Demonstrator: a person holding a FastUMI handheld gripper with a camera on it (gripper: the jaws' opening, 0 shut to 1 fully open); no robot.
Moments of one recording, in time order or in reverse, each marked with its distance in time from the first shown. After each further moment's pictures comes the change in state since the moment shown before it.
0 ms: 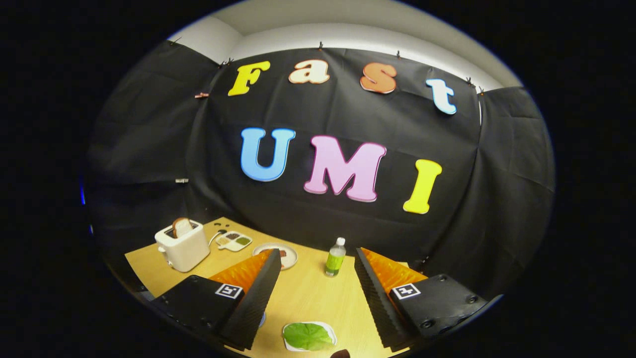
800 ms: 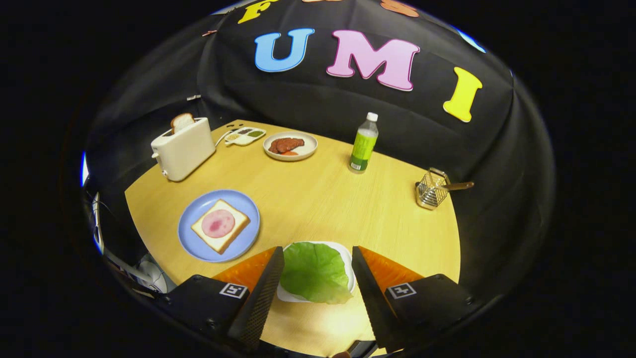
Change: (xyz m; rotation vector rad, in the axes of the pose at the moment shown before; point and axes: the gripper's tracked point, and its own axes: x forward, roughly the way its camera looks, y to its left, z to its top) arm 0.025 0.010 -0.251 -0.020 0.532 0.144
